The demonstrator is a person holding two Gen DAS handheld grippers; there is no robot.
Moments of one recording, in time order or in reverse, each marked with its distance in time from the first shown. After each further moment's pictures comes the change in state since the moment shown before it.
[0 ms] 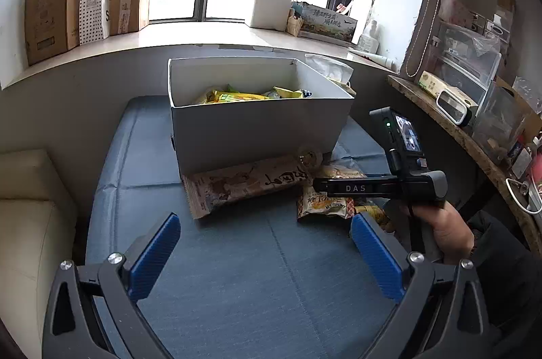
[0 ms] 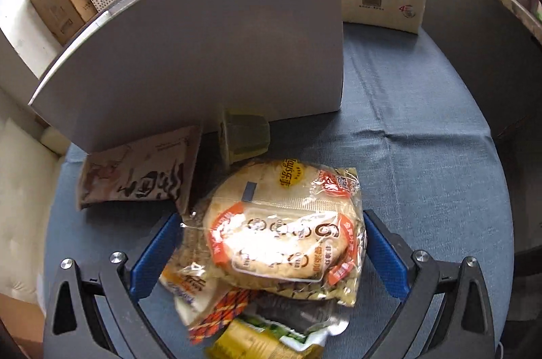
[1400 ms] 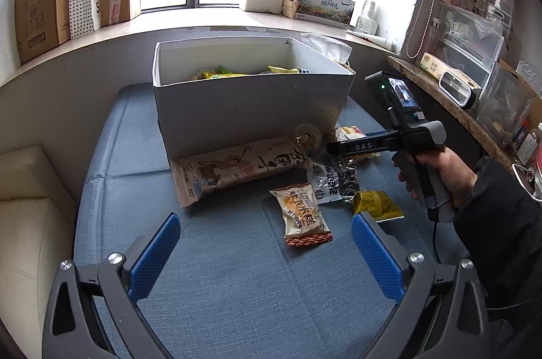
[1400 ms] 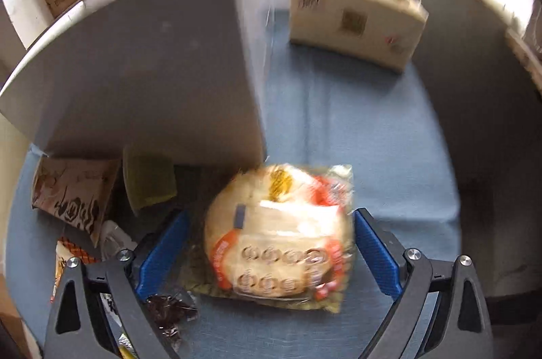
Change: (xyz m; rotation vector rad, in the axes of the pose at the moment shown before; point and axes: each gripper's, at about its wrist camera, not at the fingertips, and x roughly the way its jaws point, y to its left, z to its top) left arm 0.025 -0.010 -0.009 0.030 0.060 0.001; right arm 0.016 -0.040 0.041 -0.149 0.040 -0.095
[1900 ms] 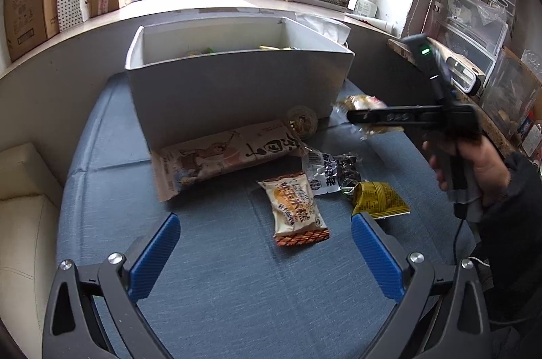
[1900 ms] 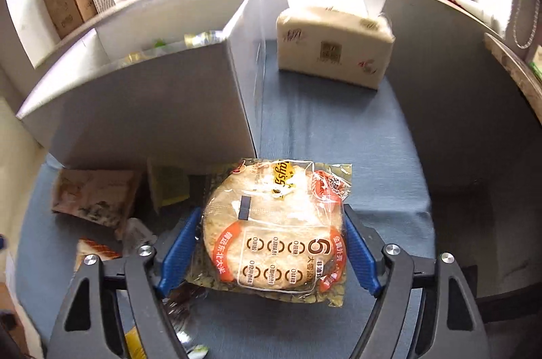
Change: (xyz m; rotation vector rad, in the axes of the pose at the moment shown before) left arm 0.037 -0.014 0.002 0.016 0.072 -0.009; right arm -0.070 -0.009 -0.023 0.049 -0.121 0.022
